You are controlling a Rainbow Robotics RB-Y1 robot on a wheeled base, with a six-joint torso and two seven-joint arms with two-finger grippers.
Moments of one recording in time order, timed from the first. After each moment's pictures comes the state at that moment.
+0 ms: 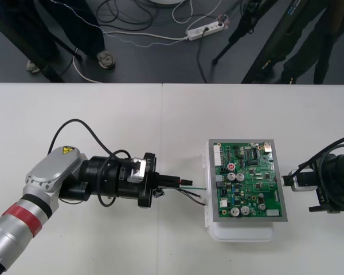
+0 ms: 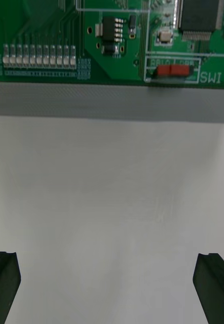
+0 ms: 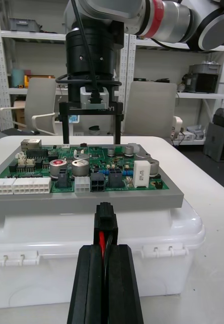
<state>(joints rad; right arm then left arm) -0.03 -0.80 -0.02 -2.03 2.21 -1.56 -0.28 -0.40 0.40 -0.43 -1.11 -1.00 -1.35 -0.54</state>
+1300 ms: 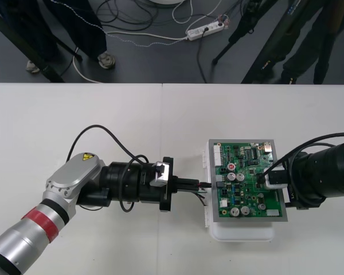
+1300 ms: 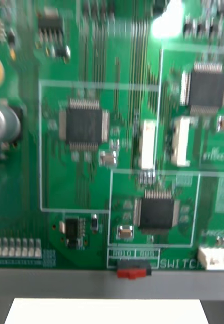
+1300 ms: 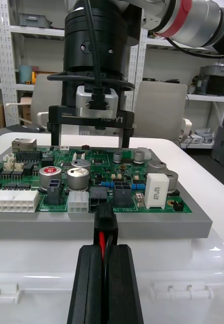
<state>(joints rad) -0.08 -0.67 0.06 -2.07 2.32 -1.56 -0.33 -0.40 0.34 -0.50 -1.11 -1.00 -1.23 -0.54</state>
